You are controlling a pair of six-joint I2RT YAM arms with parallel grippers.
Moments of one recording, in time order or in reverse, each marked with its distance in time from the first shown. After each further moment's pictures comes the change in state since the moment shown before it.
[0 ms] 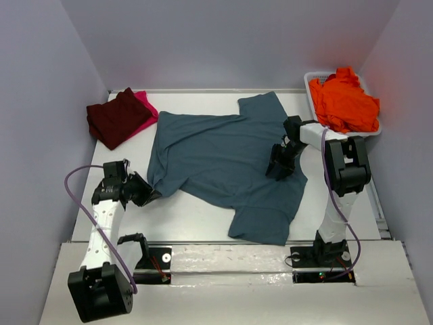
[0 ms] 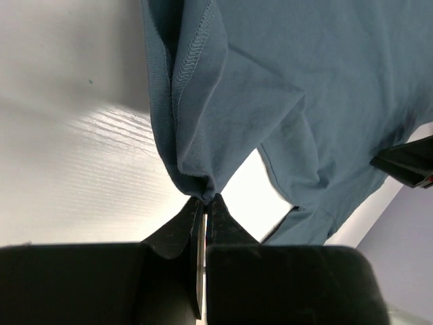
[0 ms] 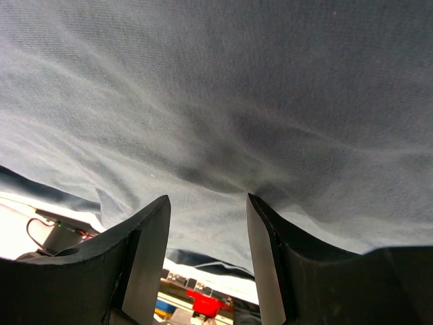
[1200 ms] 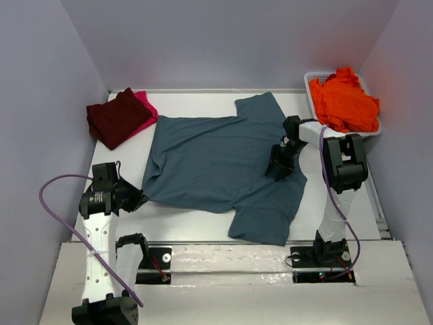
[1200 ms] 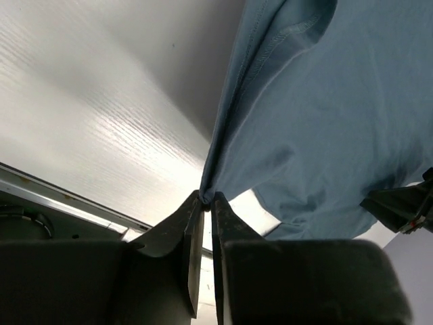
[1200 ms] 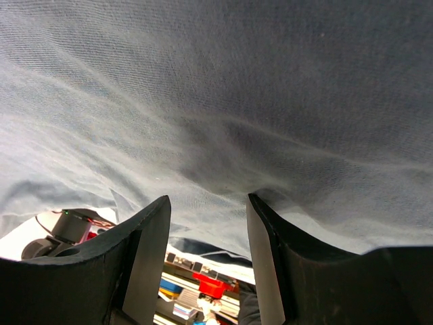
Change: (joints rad) left arm 0.031 -0.172 0.188 -0.361 -0.223 -0.145; right arm -0.005 0.052 0.049 -0.048 -0.031 -0.010
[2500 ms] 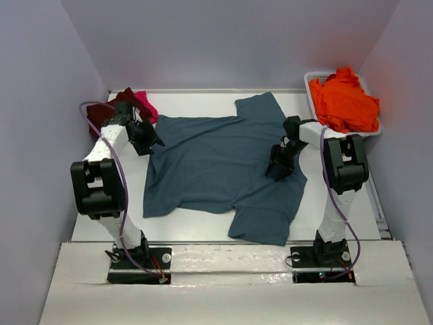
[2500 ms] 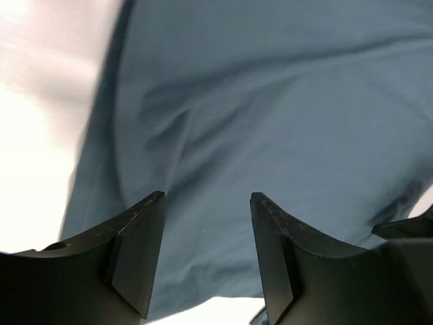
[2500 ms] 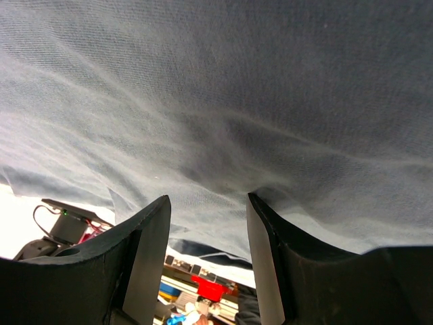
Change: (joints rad) left arm -0.096 0.956 0.460 0.437 0.120 0.277; right arm 0.000 -0.010 -0.010 0.002 -0.004 -0.001
